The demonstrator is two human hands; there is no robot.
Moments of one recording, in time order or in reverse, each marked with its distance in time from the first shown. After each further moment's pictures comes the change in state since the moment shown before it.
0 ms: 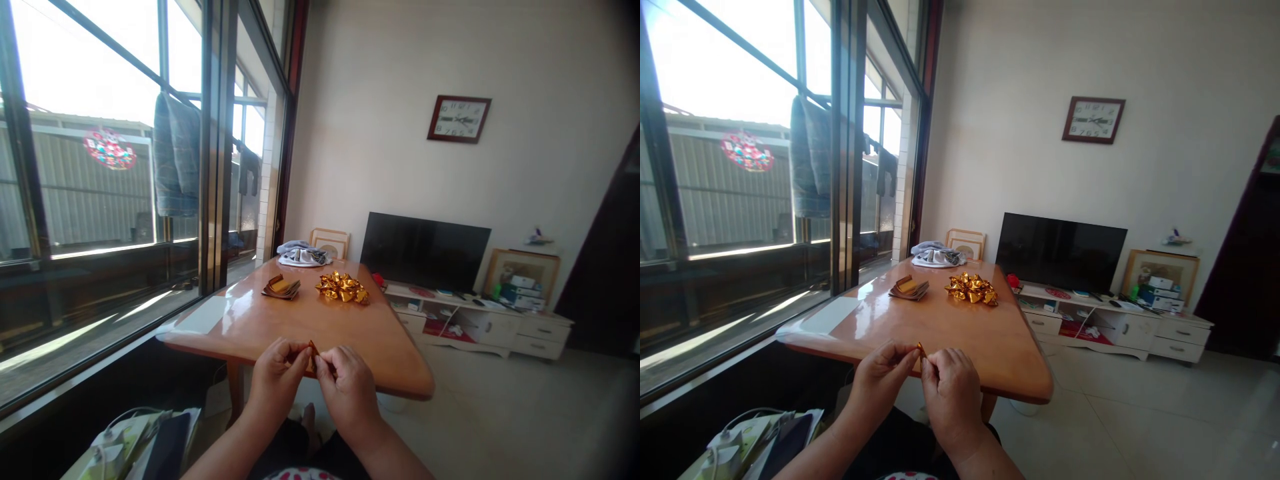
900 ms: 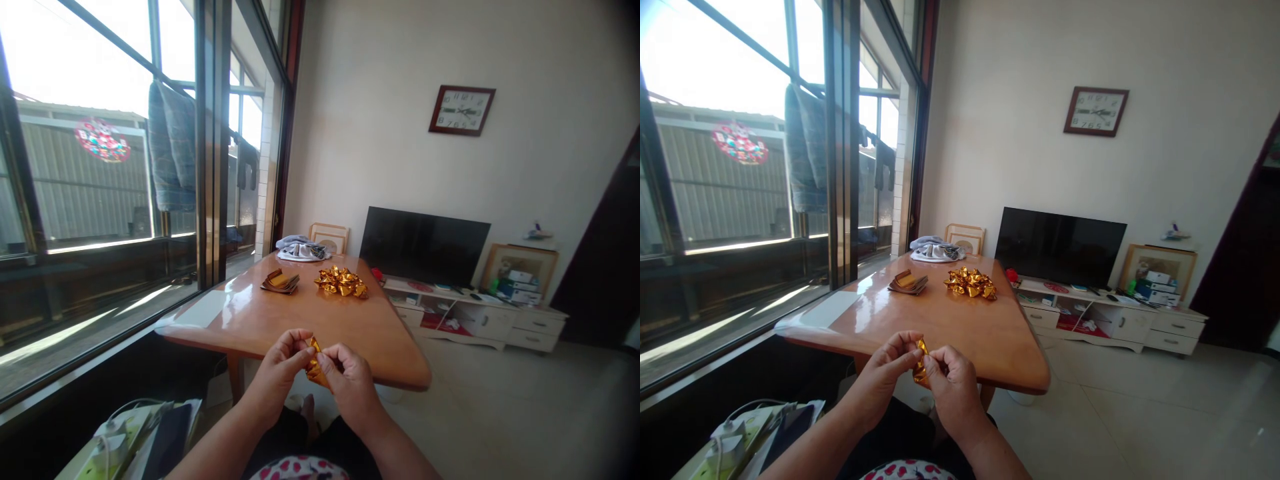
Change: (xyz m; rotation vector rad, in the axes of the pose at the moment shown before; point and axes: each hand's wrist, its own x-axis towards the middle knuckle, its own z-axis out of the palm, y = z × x) left_hand -0.004 0.005 0.005 -0.610 -0.243 -0.368; right_hand -0.007 0.003 -0.008 0.615 -0.145 0.346
